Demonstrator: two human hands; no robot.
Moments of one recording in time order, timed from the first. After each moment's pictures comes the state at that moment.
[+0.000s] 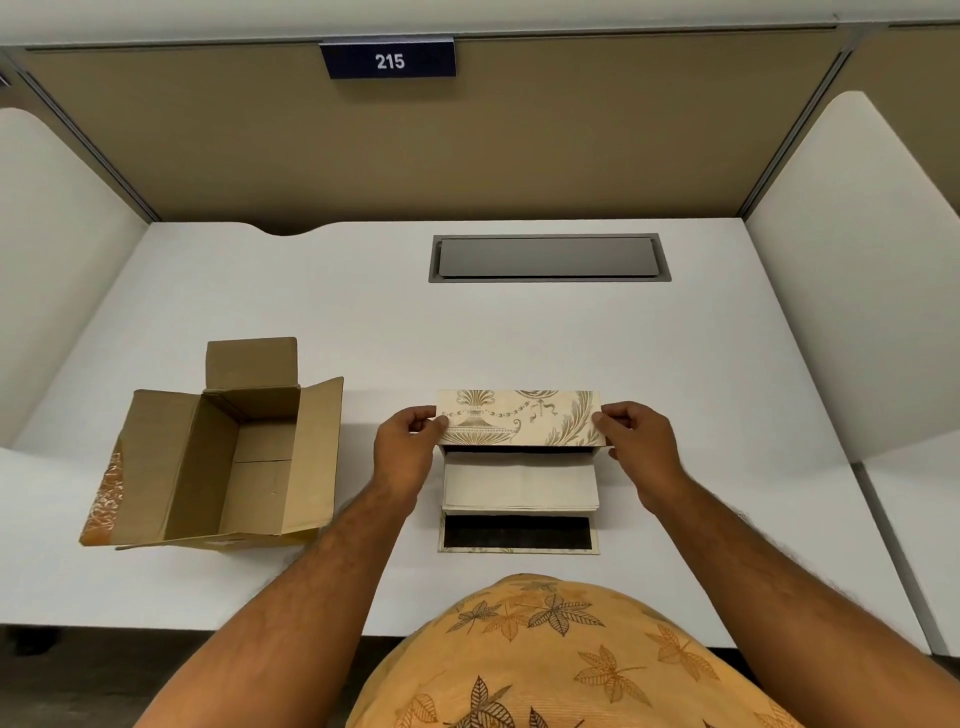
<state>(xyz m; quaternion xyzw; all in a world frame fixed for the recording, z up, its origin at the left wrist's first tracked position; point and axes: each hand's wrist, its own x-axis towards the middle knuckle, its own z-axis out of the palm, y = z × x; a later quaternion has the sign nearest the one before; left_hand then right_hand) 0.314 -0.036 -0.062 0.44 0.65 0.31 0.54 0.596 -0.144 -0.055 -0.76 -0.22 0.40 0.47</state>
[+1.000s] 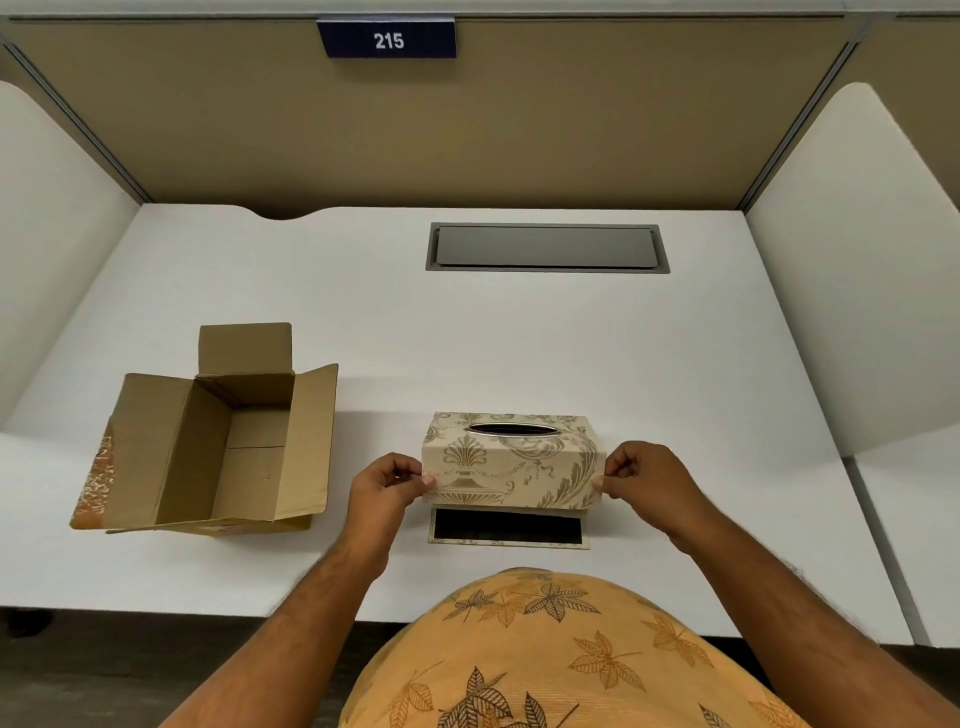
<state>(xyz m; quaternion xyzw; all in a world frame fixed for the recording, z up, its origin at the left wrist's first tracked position) 0.261 -0.100 -0.078 0.41 0.61 0.30 0.61 0.597 -0.201 -0.037 -0.79 -0.34 0.44 0.27</state>
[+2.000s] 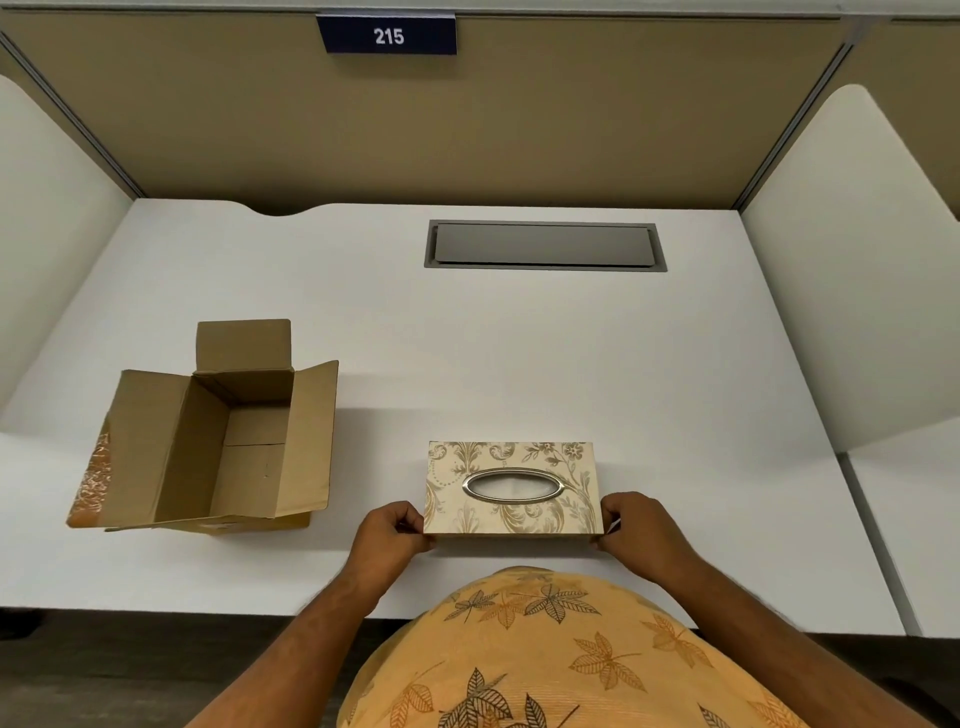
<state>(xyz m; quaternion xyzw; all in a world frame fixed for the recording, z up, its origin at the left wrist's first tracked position) 0.238 -0.131 -0.109 0.52 0.64 0.11 0.56 0.571 -0.238 -0.076 -0.80 -0.45 0.38 0.06</state>
